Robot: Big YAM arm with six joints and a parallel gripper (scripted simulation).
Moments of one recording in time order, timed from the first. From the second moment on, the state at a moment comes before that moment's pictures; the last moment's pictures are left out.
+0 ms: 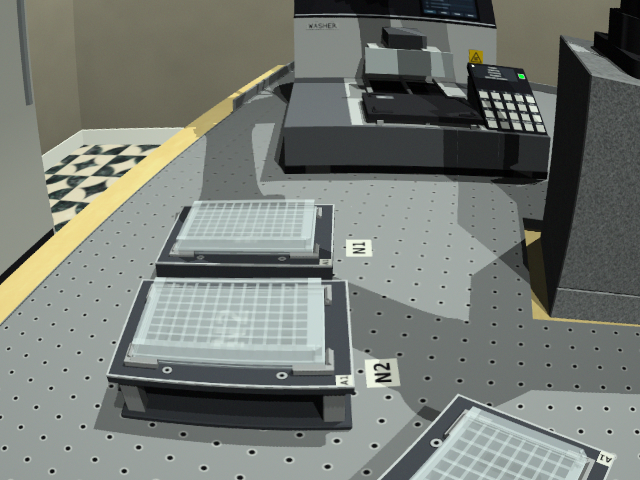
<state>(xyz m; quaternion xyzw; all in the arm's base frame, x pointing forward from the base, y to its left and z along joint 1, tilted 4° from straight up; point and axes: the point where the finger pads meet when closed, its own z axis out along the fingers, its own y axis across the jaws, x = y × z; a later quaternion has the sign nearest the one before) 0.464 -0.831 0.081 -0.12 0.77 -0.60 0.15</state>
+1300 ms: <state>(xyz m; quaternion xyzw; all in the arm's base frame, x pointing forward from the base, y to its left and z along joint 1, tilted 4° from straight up) 0.543 -0.680 0.080 -0.12 0.85 -0.45 0.23</state>
